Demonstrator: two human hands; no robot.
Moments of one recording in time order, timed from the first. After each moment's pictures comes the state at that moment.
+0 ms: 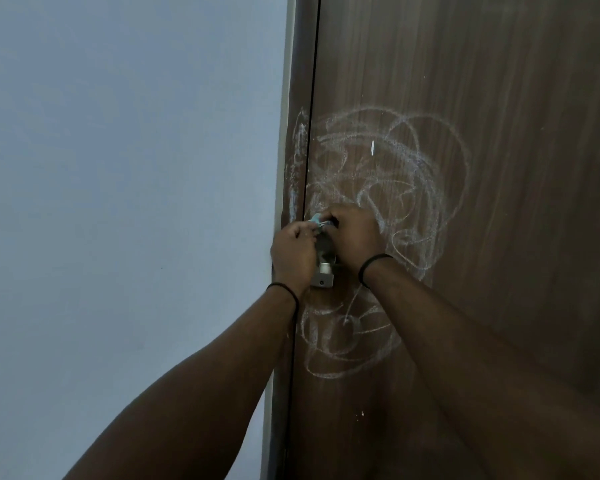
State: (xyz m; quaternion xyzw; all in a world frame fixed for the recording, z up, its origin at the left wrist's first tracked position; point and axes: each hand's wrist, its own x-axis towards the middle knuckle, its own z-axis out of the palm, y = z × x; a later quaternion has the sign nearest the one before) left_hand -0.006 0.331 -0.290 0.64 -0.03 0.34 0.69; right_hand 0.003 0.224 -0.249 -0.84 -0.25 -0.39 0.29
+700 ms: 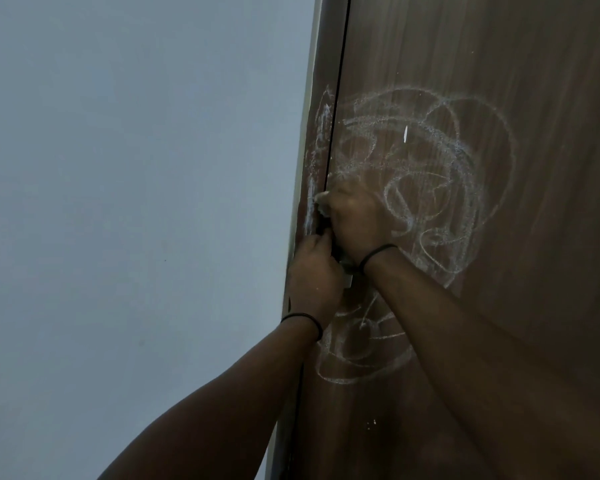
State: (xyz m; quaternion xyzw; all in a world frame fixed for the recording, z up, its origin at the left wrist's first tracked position) left_hand -0.009 0.330 -0.329 0.78 -0.09 0.49 0.38; right_hand 0.026 0.255 -0.244 -0.79 -0.31 -0.52 0.12
